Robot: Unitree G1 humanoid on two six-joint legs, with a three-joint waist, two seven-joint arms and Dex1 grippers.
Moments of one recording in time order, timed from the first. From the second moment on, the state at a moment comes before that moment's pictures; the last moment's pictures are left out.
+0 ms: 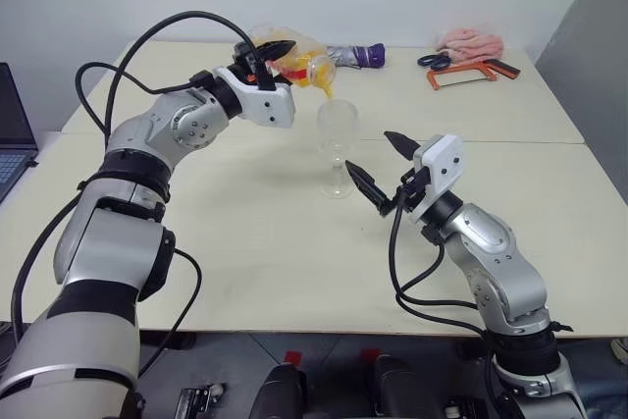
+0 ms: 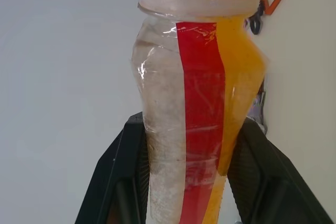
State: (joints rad) left arm -1.27 0.64 -0.37 1.11 0.69 -0.89 -0.02; right arm -0.36 -0.25 0.12 -0.41 0.25 0.40 0.40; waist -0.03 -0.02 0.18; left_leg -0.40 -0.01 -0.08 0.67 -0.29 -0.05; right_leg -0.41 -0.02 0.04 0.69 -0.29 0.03
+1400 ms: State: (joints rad) left arm -1.33 0.65 -0.45 1.16 0.79 -0.88 0.15; right arm -0.28 -0.16 0.18 -0.41 0.16 0.34 0.33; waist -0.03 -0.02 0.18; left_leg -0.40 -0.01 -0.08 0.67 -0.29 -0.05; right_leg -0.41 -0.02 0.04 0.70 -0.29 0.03
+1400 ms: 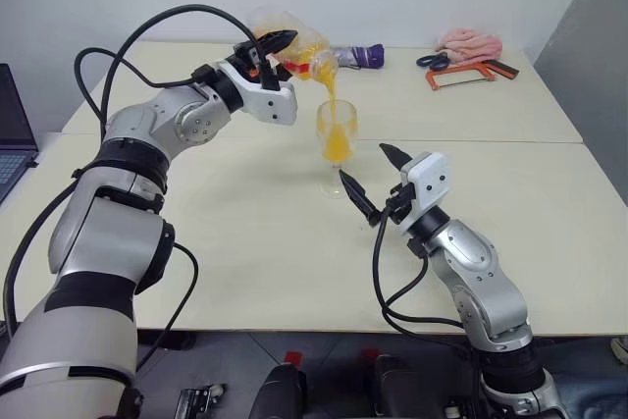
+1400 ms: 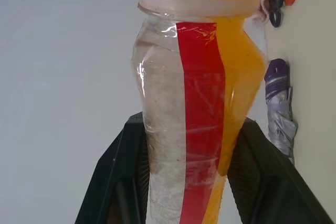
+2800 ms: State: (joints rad) left arm -1.34 0.67 -0.49 1.17 0.83 -0.88 0.20; right arm -0.28 -0.16 0.19 -0.41 0.16 0.34 0.33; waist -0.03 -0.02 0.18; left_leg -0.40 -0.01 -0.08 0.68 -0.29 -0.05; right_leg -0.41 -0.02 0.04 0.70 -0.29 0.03
